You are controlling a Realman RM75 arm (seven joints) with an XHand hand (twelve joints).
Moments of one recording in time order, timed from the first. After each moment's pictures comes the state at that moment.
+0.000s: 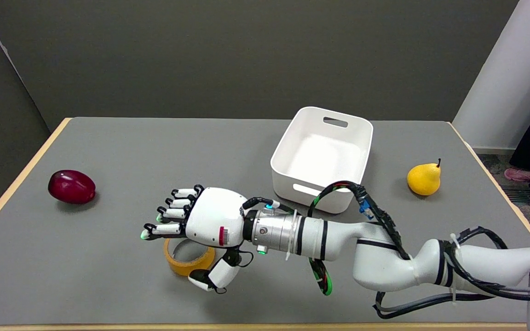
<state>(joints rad) 0.46 -0.98 -2.62 1.62 0.16 0.15 0.31</state>
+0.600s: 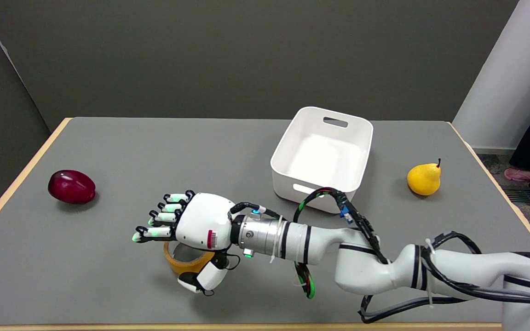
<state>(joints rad) 0.47 -1.09 -2.64 1.46 0.16 0.21 0.32</state>
